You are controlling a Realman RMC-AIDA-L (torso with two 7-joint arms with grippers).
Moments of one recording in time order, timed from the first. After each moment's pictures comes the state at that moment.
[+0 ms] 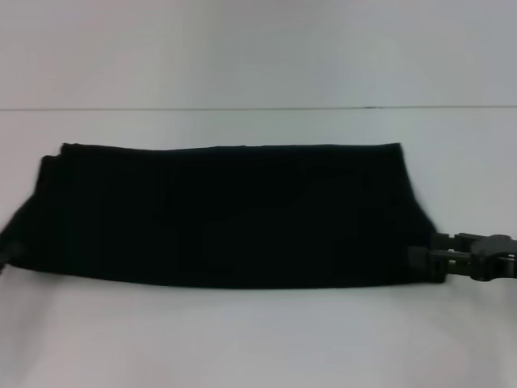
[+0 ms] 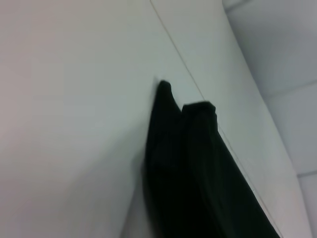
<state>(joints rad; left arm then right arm) -0.29 -1.98 0.41 0.57 1.99 1.31 -2.31 0.44 2.01 -0.74 -0.67 -2.00 -1.46 1.76</state>
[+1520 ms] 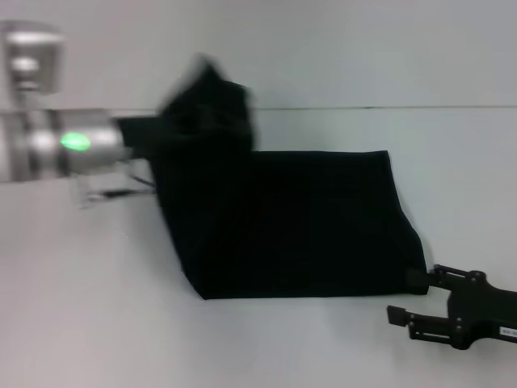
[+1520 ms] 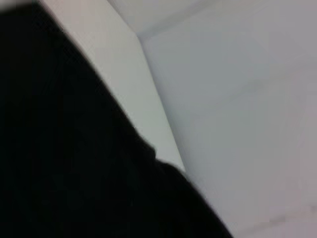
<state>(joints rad) -0.80 -2.06 0.61 0.58 2.03 1.40 -2.38 0.36 2.09 -0.72 -0.61 -1.99 -1.48 1.22</state>
